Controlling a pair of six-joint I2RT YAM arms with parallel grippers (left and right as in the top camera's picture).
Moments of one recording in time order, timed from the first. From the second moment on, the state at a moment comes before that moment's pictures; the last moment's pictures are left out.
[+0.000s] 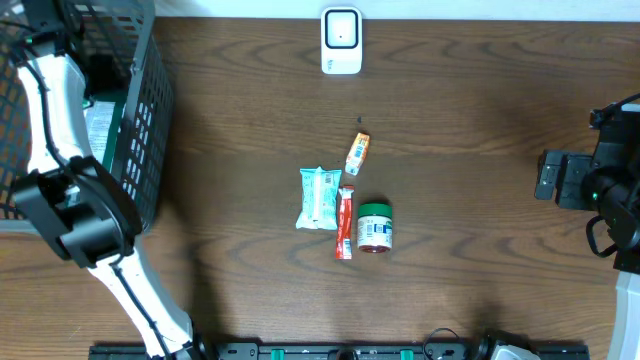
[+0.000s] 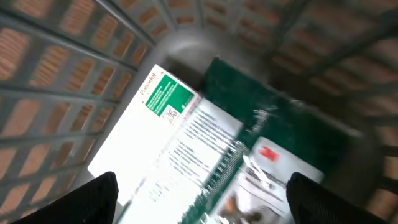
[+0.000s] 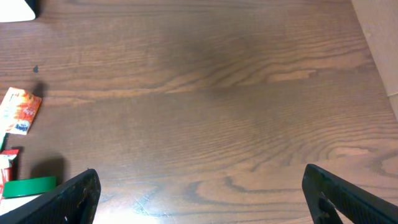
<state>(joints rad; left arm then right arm) 0.36 2.23 2.09 -0.98 -0.18 -0.05 -0.27 1.11 1.41 -1.16 -0.03 -0.14</state>
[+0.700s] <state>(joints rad) 0.45 2.40 2.08 -0.89 -0.19 0.09 -0.27 1.11 1.41 -1.16 -0.03 -0.14</state>
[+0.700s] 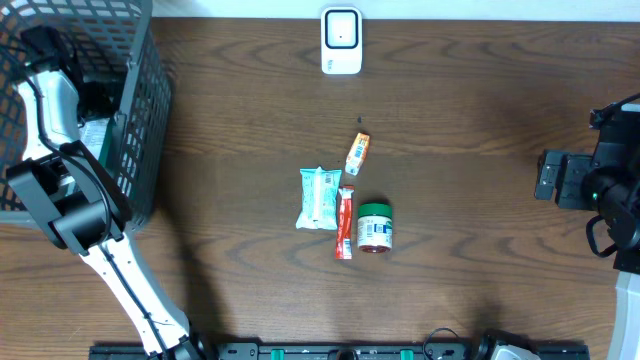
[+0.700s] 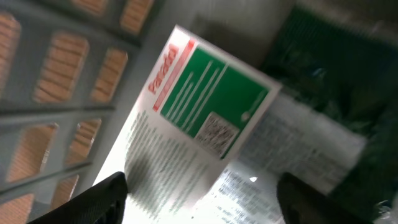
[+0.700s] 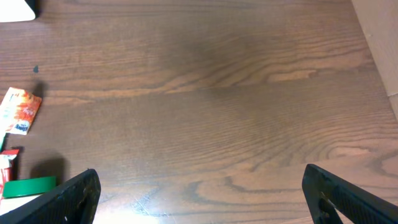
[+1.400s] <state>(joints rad) 0.45 2.37 2.07 -0.89 -0.14 0.07 -0.27 1.11 1.41 -1.16 -0.03 -0.14</state>
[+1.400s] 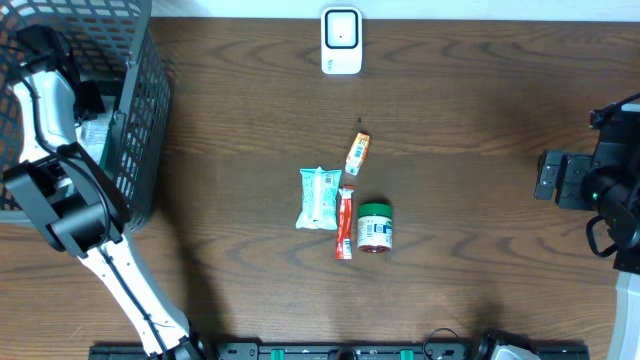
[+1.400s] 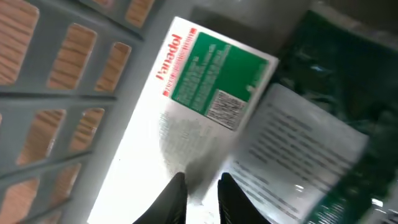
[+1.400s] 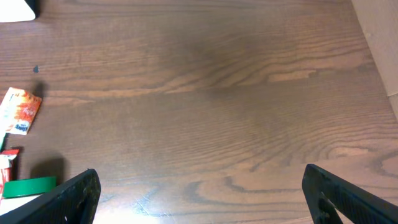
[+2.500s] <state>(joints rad) 0.55 2.27 1.82 -0.72 0.06 0.03 -0.27 1.11 1.41 -1.16 -0.03 -0.14</state>
